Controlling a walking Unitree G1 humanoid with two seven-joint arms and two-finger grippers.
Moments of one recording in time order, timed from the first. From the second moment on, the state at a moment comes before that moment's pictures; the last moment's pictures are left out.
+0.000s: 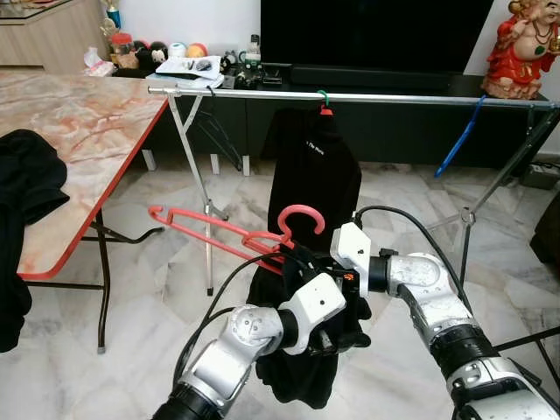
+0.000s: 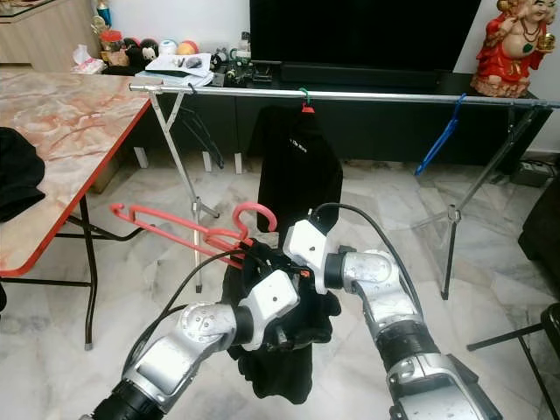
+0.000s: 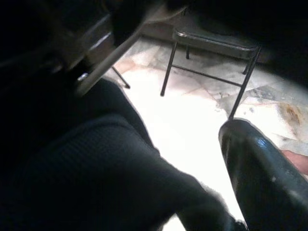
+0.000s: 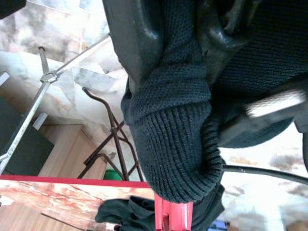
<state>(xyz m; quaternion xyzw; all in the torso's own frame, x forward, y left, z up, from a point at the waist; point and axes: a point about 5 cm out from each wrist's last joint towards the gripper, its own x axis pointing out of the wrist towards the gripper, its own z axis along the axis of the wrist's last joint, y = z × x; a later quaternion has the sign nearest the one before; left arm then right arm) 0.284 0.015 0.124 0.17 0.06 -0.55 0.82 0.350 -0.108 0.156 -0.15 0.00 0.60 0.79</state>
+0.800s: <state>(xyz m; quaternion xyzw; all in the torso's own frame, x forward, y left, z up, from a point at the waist) 0.292 0.019 0.136 0.28 0.03 -0.52 0.81 0.346 -0.105 0.148 -0.04 0.04 0.56 0.83</state>
